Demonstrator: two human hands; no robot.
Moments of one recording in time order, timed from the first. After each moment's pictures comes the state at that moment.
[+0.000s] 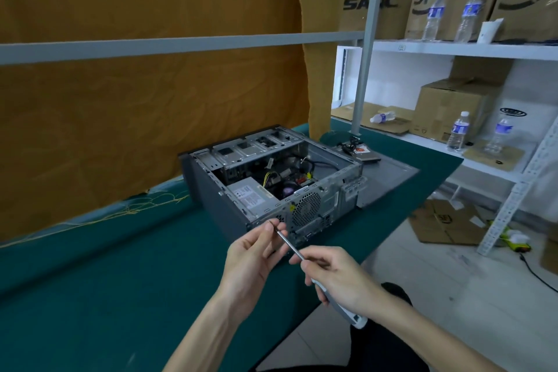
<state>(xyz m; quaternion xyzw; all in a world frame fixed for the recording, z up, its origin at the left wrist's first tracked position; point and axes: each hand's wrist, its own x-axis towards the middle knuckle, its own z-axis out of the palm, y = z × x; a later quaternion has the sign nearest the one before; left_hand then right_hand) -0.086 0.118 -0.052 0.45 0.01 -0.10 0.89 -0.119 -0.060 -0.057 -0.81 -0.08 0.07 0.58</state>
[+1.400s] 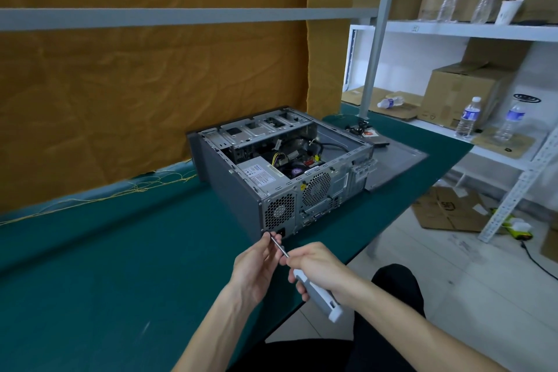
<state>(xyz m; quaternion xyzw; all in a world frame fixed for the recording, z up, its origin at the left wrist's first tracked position) -0.071 0.130 -0.125 0.37 0.21 -0.14 0.89 -0.108 -0.010 -0.085 -0.76 0.09 0.20 0.62</state>
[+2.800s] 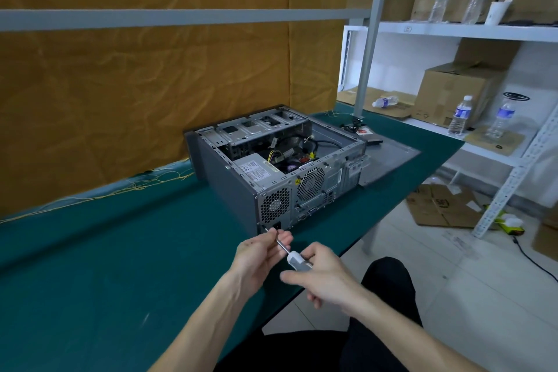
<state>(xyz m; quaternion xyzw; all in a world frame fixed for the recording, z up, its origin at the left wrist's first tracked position) -0.073 0.126 -0.120 0.47 0.15 -0.19 0.85 -0.139 -0.020 -0.092 -0.83 0.11 0.16 0.52</state>
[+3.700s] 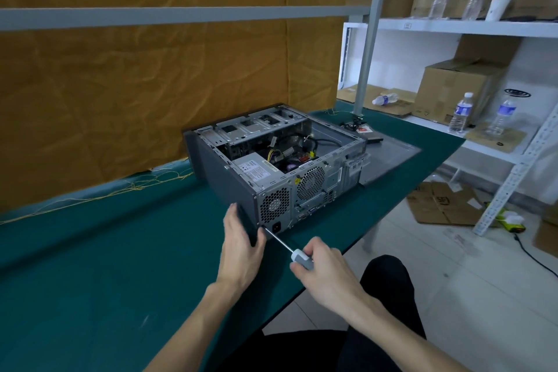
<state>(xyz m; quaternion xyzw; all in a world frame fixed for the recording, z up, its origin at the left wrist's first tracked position) -0.060 0.157 -0.148 0.89 -0.06 0.14 0.43 -0.142 -0.022 -0.099 -0.94 0.04 0.02 0.34</state>
